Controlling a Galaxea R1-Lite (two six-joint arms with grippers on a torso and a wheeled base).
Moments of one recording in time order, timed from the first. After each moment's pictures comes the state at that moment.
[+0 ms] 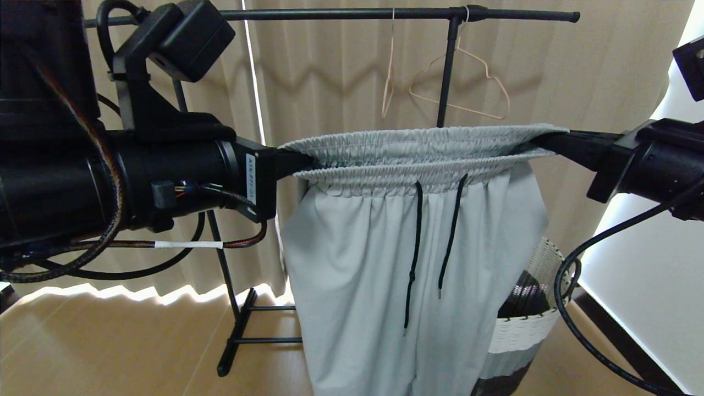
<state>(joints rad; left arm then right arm) -0.67 1.44 -1.14 -0.10 -0.01 0.04 0.29 1.37 -0.88 -0.47 0.25 -0.02</state>
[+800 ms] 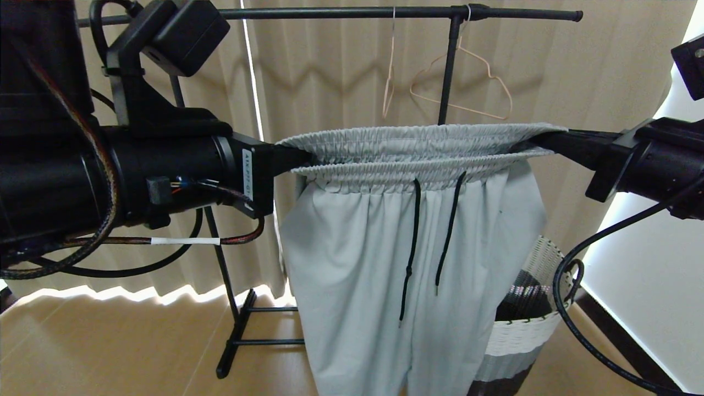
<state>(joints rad) -0.67 1.43 -1.15 -0.10 -0.01 0.04 0.29 1.37 -0.89 -0.47 0.25 -0.02</state>
